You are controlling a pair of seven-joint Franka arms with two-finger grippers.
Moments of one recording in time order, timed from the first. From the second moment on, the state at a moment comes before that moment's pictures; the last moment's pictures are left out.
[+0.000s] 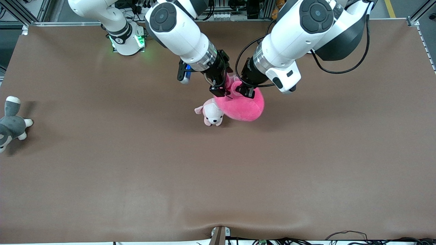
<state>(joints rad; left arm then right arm) -0.42 0.28 -0.24 -1.40 -0.27 1.78 -2.10 0.76 0.33 0.01 -1.48 0.36 2.03 2.36</state>
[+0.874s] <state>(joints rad) -0.42 0.28 -0.23 -1.39 -0.29 1.78 -2.12 0.72 0.31 -0.02 -1.46 0.33 1.95 2.41</state>
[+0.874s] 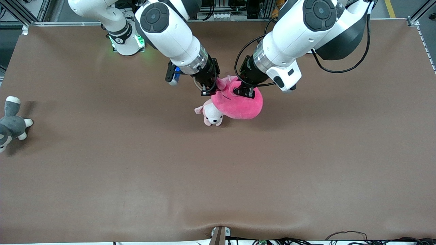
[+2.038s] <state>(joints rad) -0.14 0.16 -0.21 -1.36 -0.03 1.47 -1.17 -0.03 0.19 -0.12 -1.46 0.26 1.44 1.41</state>
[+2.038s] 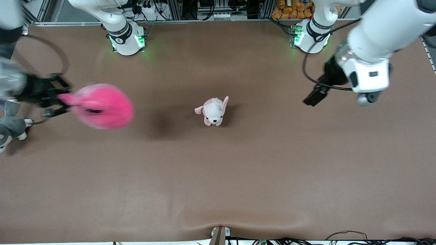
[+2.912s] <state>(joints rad) 0.03 0.10 -0.21 -1.36 0.11 1.41 -0.50 -0.25 0.58 -0.12 -1.52 0.29 1.65 0.69</state>
